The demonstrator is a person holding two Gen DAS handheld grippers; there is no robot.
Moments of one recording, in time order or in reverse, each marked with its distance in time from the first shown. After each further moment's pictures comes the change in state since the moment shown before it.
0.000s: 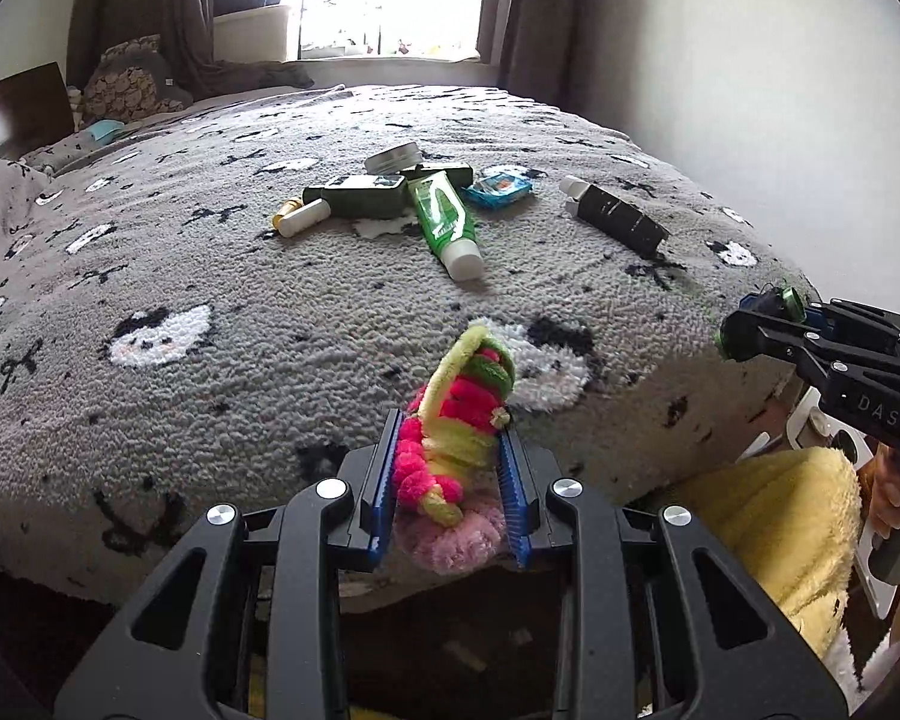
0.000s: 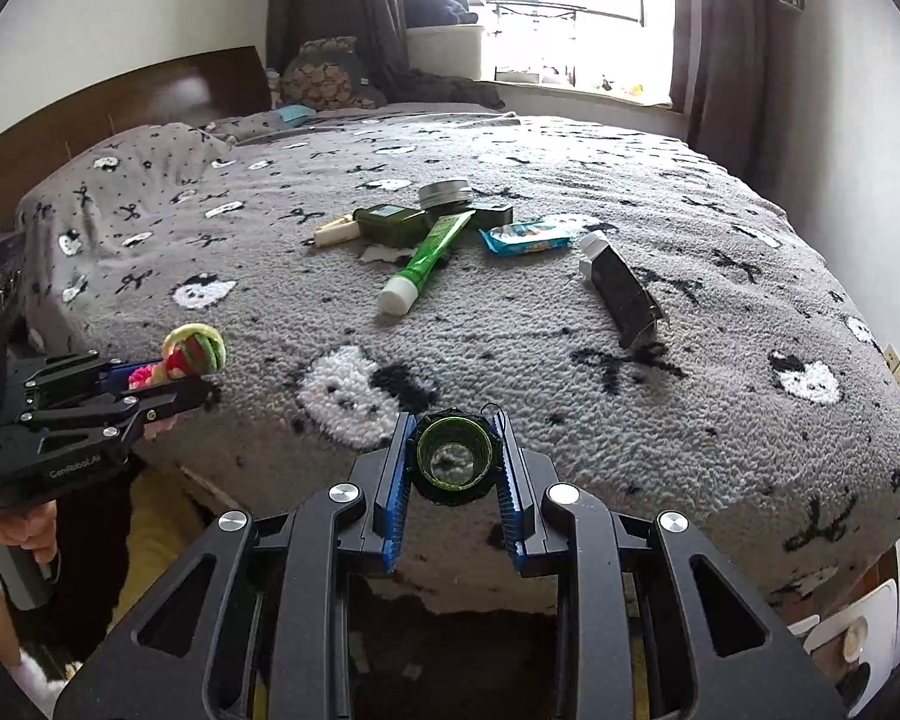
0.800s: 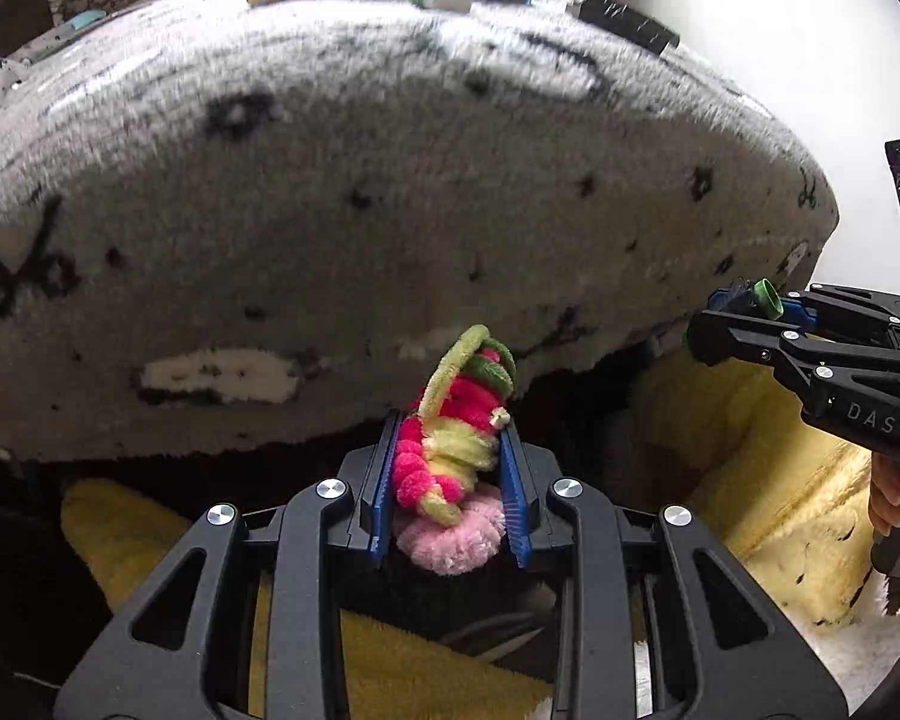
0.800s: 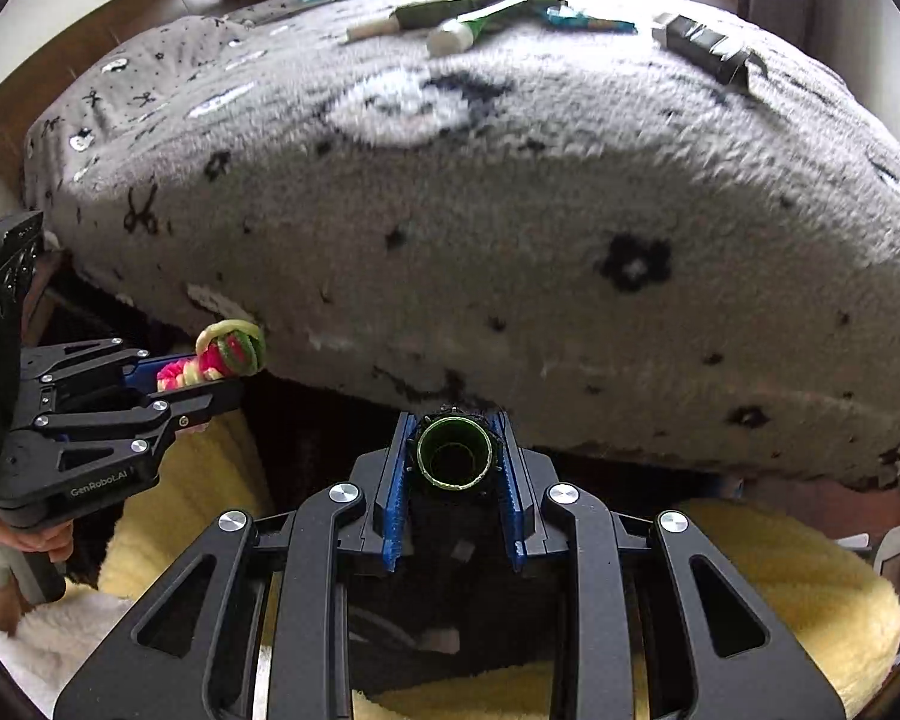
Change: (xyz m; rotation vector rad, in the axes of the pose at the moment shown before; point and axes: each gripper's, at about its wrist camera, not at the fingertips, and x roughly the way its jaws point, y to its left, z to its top) left arm 0.054 -0.011 -0.116 -0.057 0.291 -0.039; right arm 0.055 0.025 -0.103 0.031 0.313 0.115
